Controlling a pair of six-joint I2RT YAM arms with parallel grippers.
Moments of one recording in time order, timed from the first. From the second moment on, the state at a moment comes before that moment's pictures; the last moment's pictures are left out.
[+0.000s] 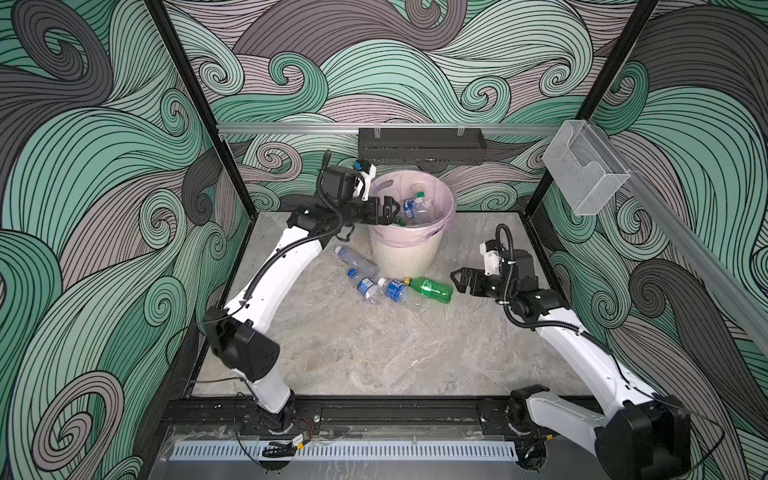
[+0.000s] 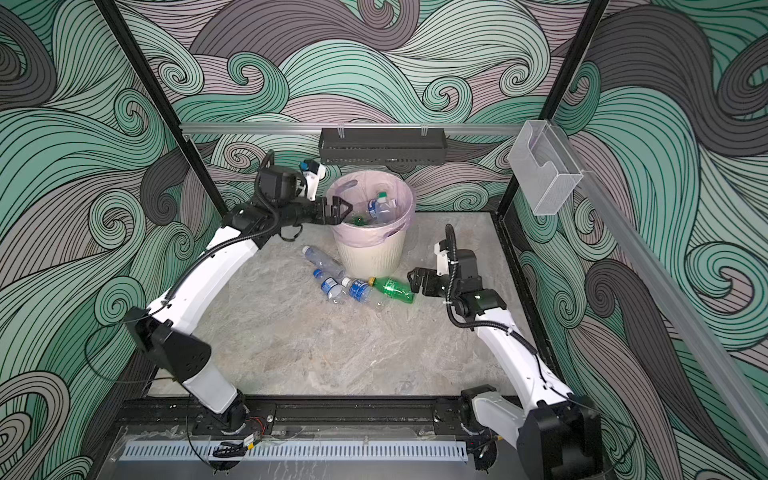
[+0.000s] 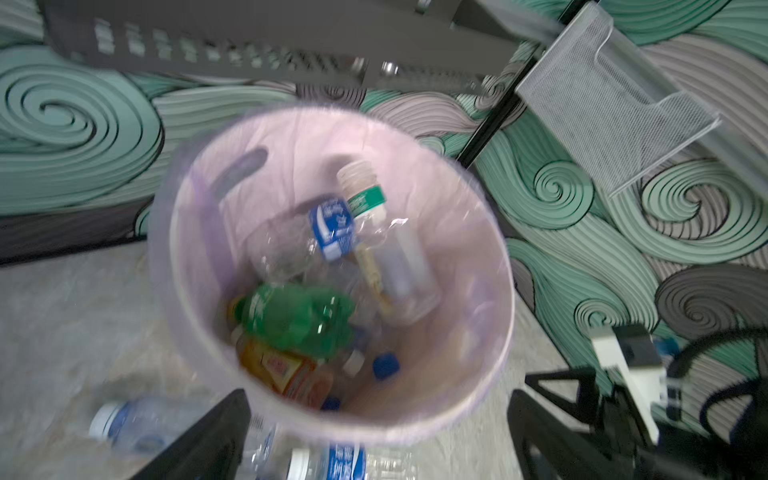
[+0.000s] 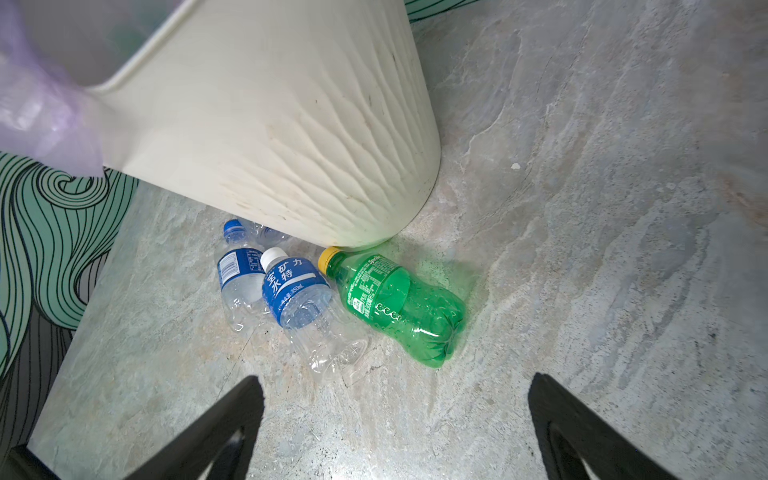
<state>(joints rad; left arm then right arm) -0.46 1.57 1.72 -0.64 0.21 -0.28 0.23 1.15 0.83 -0.40 -0.25 0.29</state>
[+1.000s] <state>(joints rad) -0.46 0.74 0.96 -0.75 -0.13 -0.31 0.33 1.70 0.95 -0.29 -0.45 0.18</state>
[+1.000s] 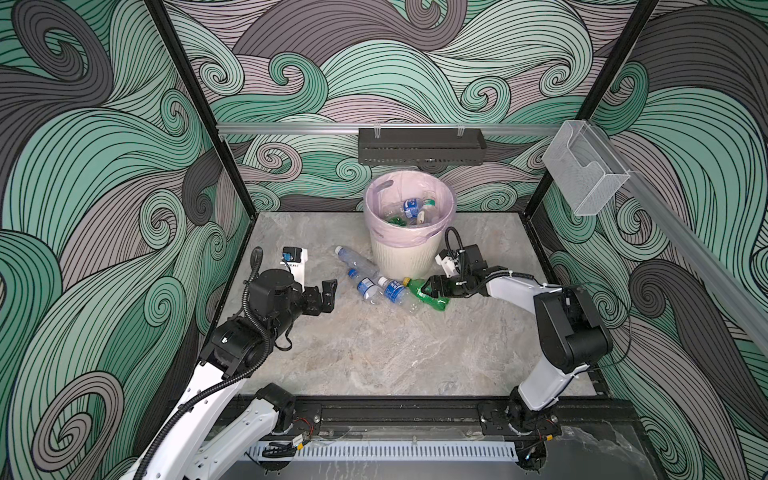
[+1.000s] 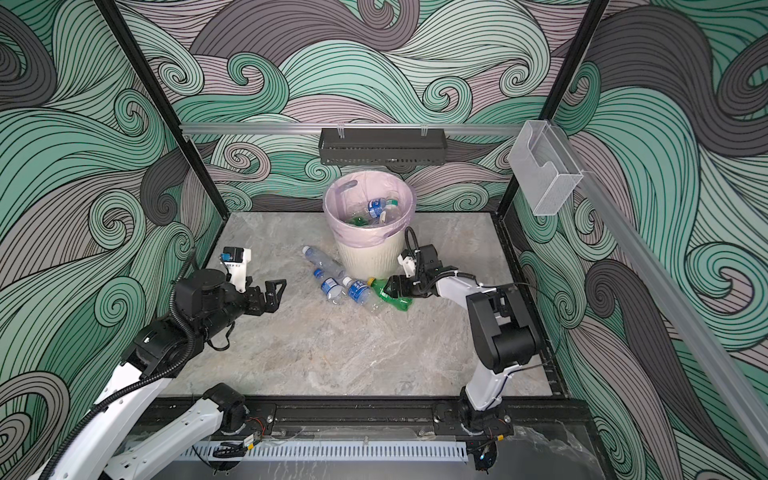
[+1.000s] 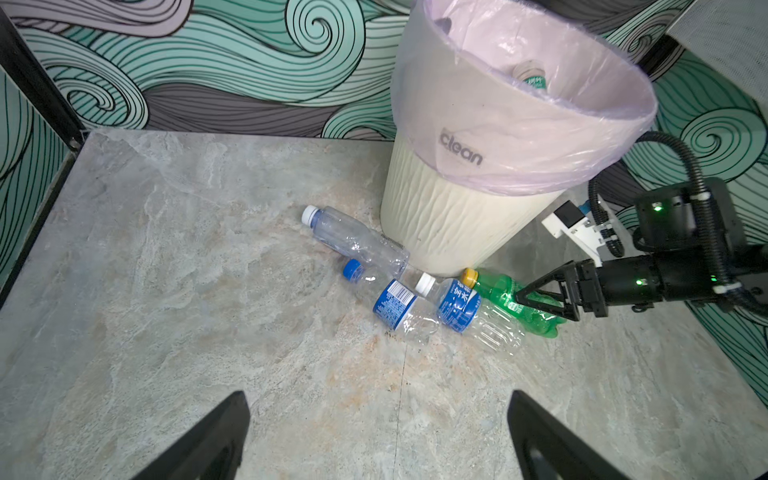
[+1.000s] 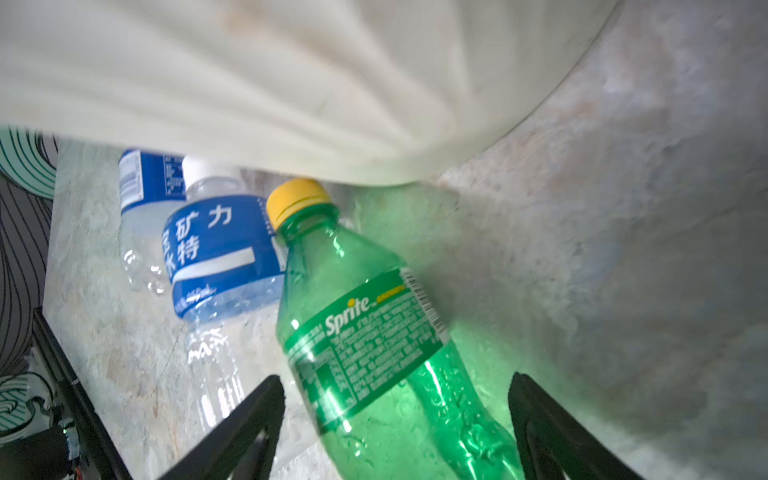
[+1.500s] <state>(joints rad) -0.46 0.81 0.94 -0.73 -0.13 -0.32 0.45 1.68 0.90 -0.29 -0.30 0.23</state>
